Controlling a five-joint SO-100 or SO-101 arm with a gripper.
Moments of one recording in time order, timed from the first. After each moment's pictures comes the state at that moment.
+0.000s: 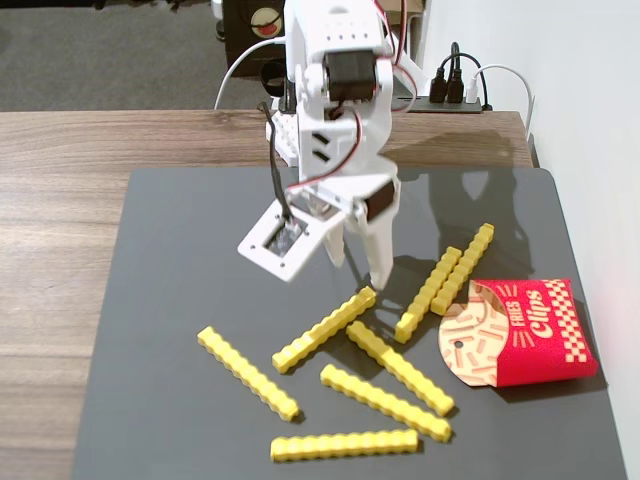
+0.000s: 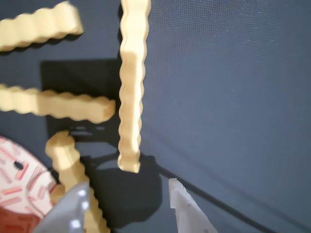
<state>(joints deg) -6.3 106.0 121.2 62.5 -43.0</state>
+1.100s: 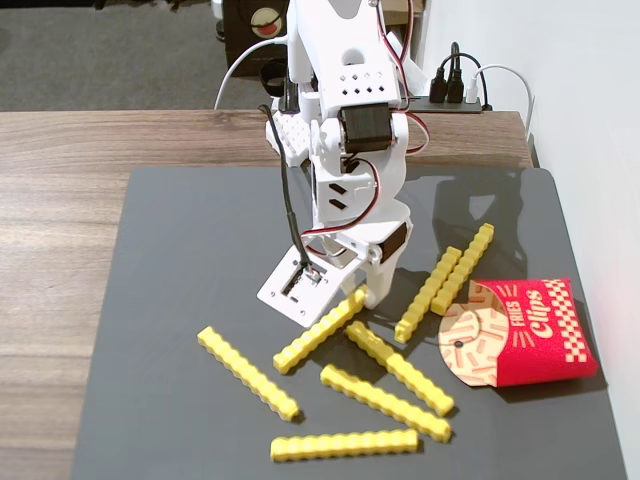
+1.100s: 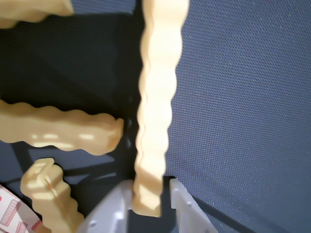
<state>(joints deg) -8.6 93.8 119.0 55.4 -42.6</state>
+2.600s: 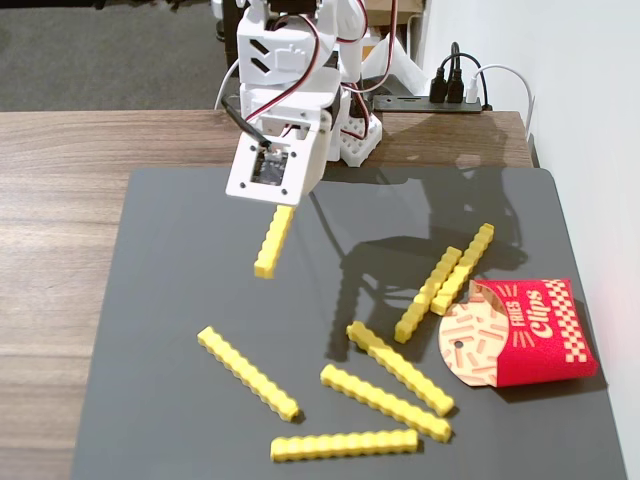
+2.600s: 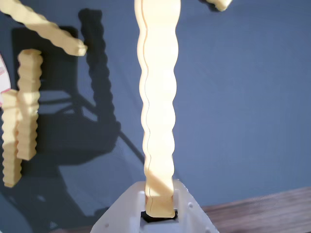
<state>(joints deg) 7.7 121.6 109.7 91.4 -86.7</state>
